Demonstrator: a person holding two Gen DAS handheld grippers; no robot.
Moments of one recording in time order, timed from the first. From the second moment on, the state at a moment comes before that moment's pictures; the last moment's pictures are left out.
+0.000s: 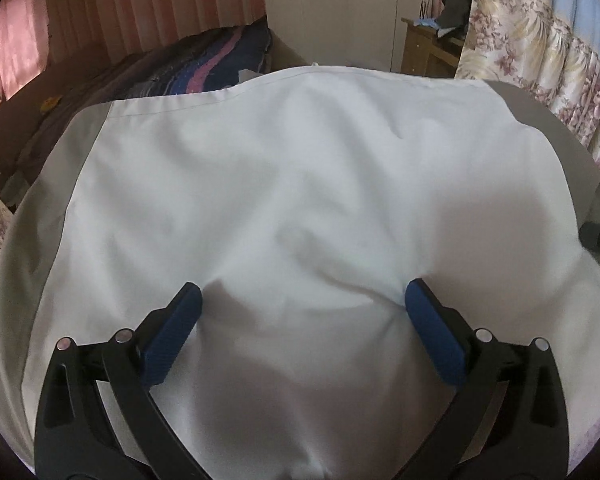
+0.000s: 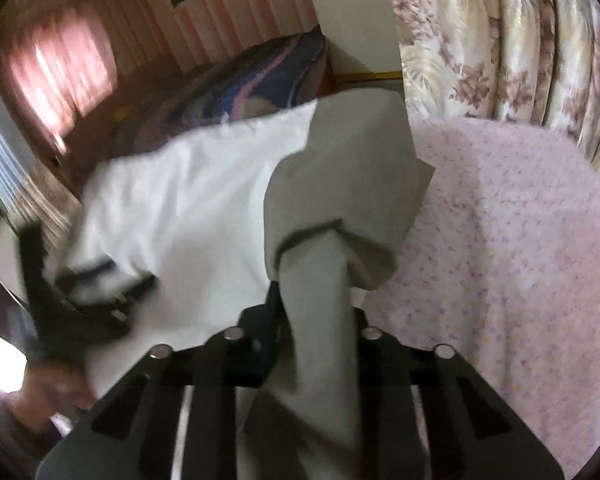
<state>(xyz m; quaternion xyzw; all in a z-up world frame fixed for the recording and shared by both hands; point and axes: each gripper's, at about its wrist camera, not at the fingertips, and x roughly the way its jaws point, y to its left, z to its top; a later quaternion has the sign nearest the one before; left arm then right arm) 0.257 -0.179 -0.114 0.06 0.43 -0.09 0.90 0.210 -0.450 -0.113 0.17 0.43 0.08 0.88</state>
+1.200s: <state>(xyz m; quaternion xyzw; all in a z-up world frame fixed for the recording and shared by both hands) 0.221 0.096 -0.040 -0.11 0.37 -0.02 0.92 0.267 -0.186 -0.034 0.17 0.40 0.17 0.88</state>
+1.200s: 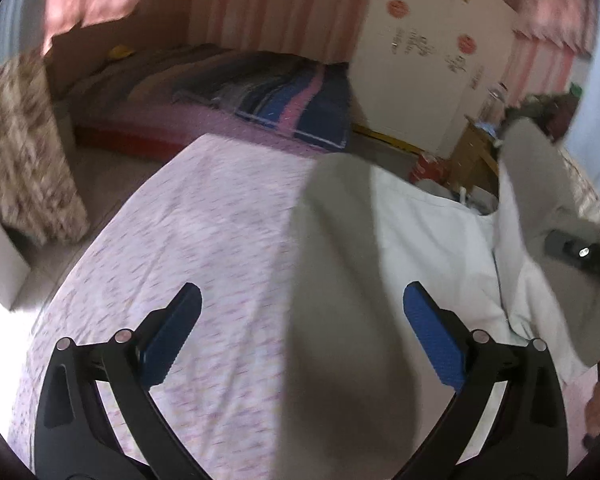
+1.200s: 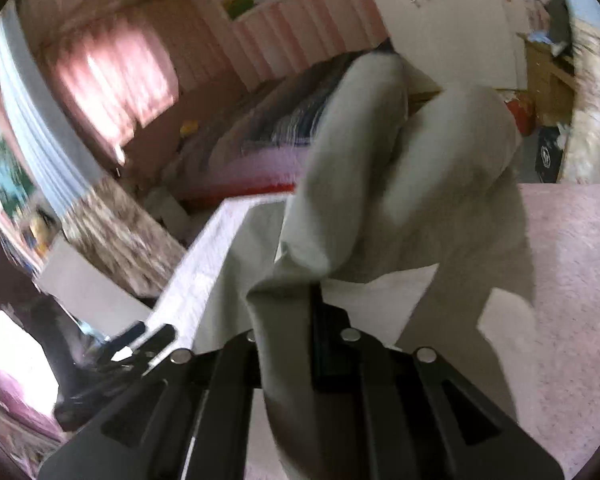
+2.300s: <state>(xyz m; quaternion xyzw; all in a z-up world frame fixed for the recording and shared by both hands) 0.163 -0.043 0.032 -0.06 0.35 -0.12 0.93 0.153 -0.336 0.000 0.08 0.33 -0.02 0.94</state>
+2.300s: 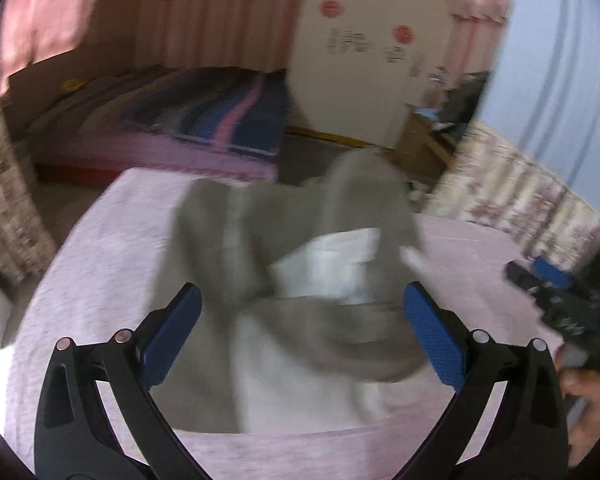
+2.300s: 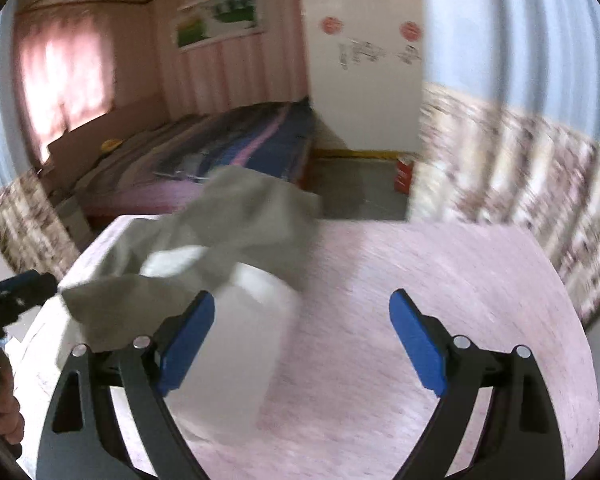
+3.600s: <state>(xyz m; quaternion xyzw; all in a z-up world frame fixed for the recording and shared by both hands) 0.144 0.126 -0.053 -0.05 0.36 -0.01 0.93 0.174 -0.181 -0.086 -0.01 0.36 0.11 0.92</state>
